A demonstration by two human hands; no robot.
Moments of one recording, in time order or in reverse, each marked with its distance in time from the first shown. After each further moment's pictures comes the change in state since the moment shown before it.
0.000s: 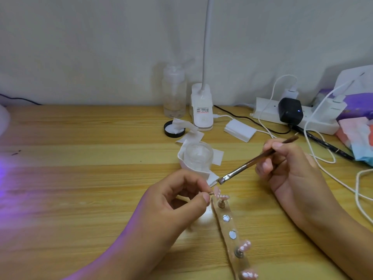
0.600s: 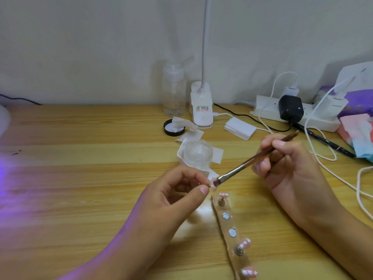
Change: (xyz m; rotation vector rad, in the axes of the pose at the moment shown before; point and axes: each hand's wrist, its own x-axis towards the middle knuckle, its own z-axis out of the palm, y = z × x) left_hand 0.002 -0.001 -0.001 -0.022 0.016 0.001; right_hand -0.002 -0.002 0.001 0.066 -0.149 -0.014
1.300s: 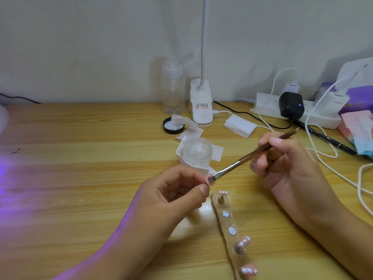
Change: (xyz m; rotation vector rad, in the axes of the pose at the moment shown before) left_hand 0.000 0.002 0.000 -0.073 -0.003 -0.020; right_hand -0.002 0.000 0.005 -0.011 0.038 0.001
